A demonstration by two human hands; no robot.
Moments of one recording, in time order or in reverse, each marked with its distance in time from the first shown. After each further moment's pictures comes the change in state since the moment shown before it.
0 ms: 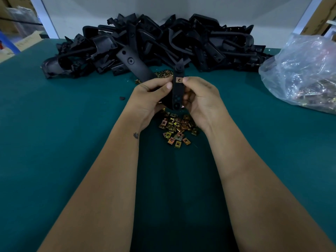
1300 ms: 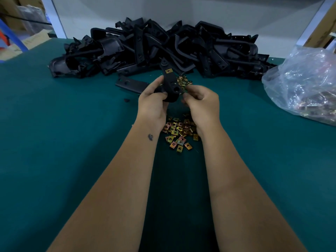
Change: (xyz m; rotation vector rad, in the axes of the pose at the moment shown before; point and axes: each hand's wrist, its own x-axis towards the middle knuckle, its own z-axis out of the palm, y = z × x) left_hand 0.013 -0.007 0.024 -0.387 0.413 -0.087; right_hand 0.015 0.021 -0.005 -0.515 0.126 -0.244
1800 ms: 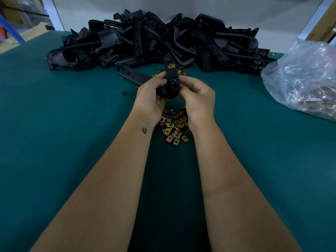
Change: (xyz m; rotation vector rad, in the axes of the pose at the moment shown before) left_hand -0.002 0.003 -0.004 -0.030 -0.074 -0.063; right_hand -0.011 -0.005 0.010 0.308 0.015 0.011
